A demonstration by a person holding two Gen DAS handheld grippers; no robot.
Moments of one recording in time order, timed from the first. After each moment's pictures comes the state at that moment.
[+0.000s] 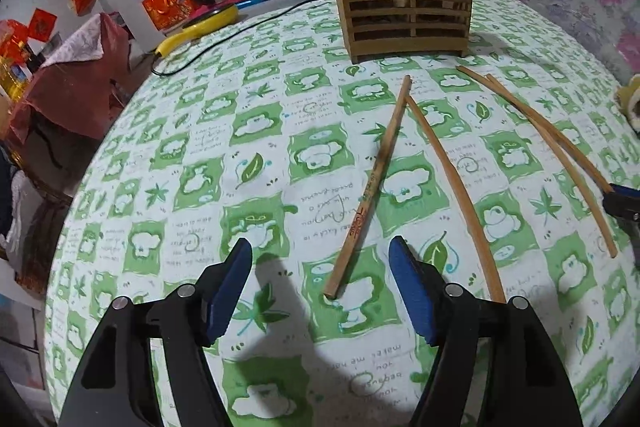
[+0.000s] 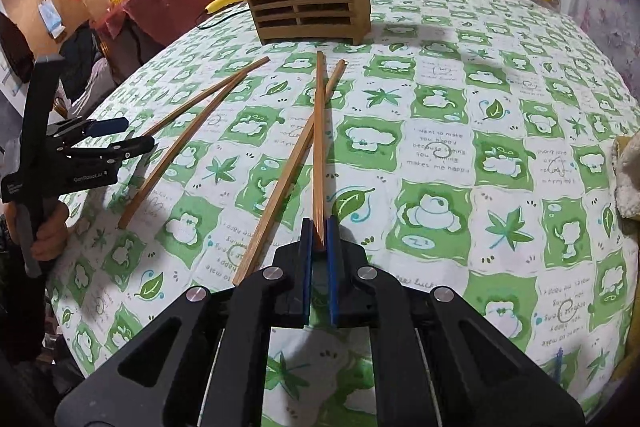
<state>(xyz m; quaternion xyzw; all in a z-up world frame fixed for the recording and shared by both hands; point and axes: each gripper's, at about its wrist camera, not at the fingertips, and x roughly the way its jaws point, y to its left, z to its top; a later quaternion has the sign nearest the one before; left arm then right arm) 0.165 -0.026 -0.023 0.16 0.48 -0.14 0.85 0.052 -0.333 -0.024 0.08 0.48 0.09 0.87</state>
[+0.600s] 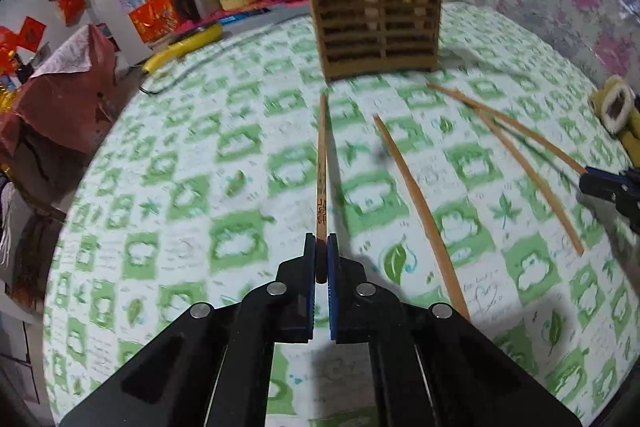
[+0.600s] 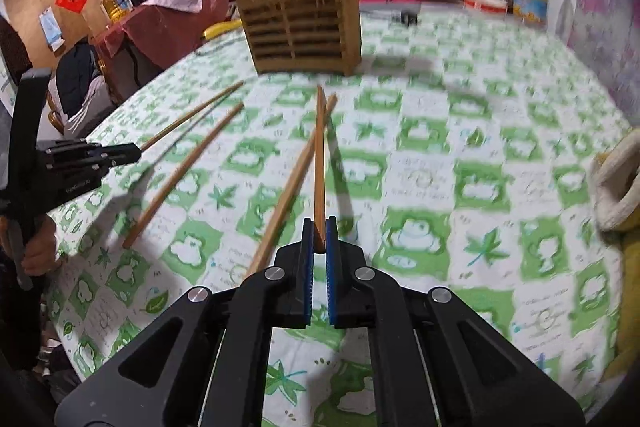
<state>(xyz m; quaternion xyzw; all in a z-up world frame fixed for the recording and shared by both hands) 0.151 -0.033 0.002 0.16 0.45 -0.17 0.86 0.044 -0.335 -0.002 0.07 0.43 0.07 0.90</state>
